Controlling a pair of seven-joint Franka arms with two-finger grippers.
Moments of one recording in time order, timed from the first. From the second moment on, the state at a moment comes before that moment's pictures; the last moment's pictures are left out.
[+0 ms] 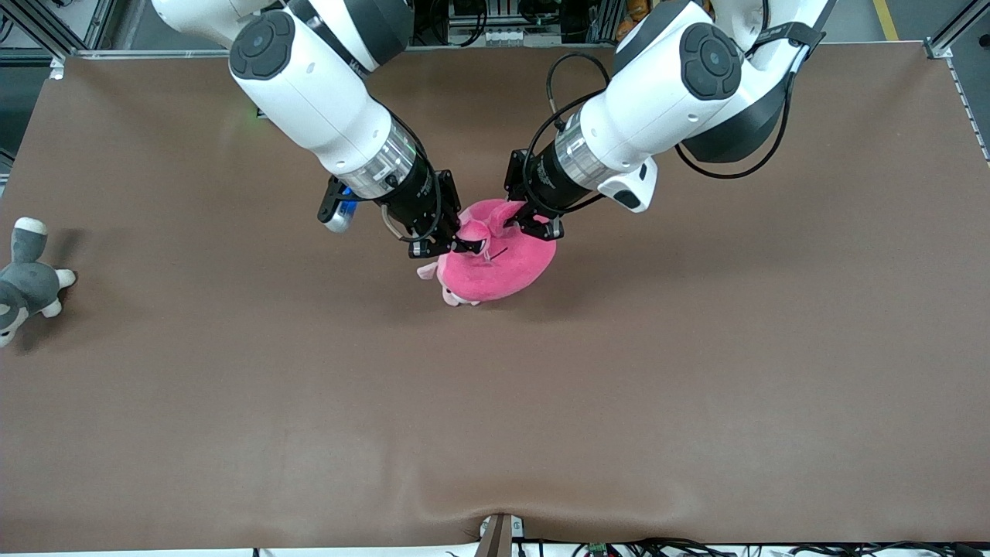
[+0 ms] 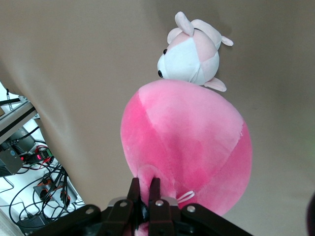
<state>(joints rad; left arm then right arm) -0.33 0.31 -0.37 -1.46 -0.35 2.03 -2.53 0.53 0.32 0.10 -1.41 0.26 2.07 2.29</state>
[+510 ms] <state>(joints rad) -0.33 0.32 -0.37 -1.45 -0.35 2.03 -2.53 0.51 0.32 0.09 -1.39 0.25 2.05 2.29</state>
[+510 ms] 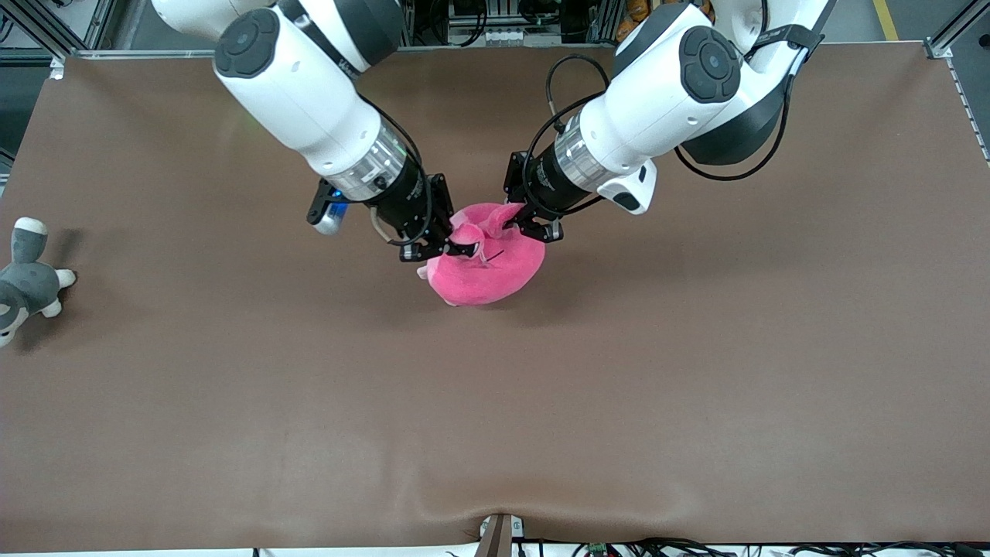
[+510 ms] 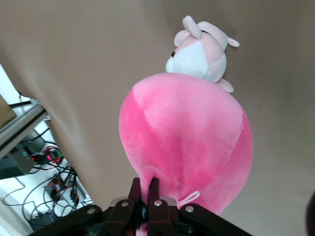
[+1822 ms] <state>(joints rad) -0.08 0.23 -0.34 -1.42 -0.06 1.68 -1.49 -0.11 0.36 0.07 -1.43 0.27 1.69 1.64</state>
